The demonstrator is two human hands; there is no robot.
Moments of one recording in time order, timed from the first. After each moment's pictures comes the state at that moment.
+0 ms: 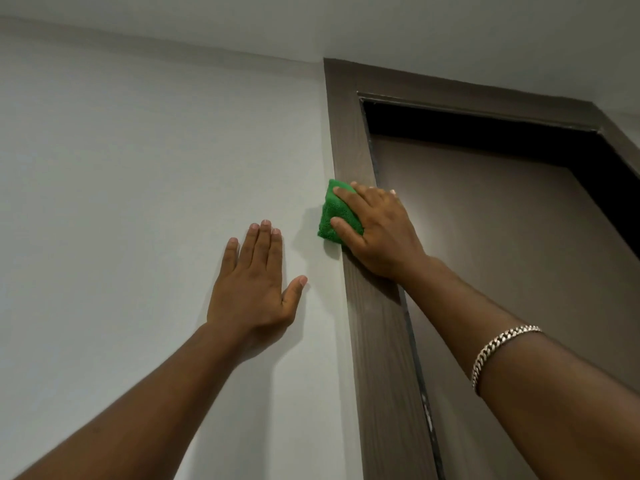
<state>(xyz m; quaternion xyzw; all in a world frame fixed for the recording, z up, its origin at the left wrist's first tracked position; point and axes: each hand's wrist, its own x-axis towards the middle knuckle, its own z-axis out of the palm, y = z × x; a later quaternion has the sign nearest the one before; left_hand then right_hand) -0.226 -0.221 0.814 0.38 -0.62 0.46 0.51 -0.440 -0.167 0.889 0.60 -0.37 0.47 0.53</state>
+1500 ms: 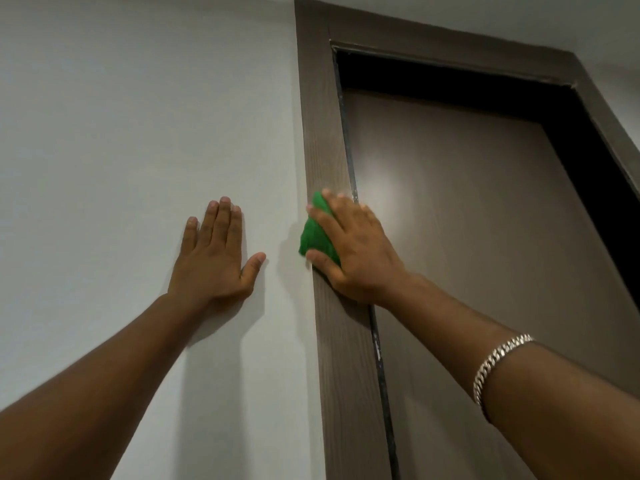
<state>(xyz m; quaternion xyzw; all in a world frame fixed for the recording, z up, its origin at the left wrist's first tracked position) -0.214 -0.201 0.795 0.44 -0.65 0.42 0.45 -0.458 -0.158 0.800 0.66 -0.38 0.41 0.50</state>
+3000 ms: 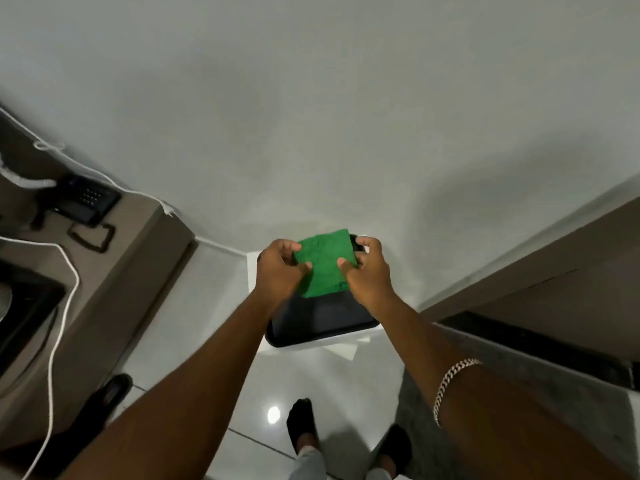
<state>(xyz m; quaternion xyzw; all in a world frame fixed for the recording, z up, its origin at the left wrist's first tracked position) 0.011 0.020 0.013 0.74 -0.28 -0.43 0.44 -0.138 -0.025 0.008 0.55 -0.60 0.24 -0.52</state>
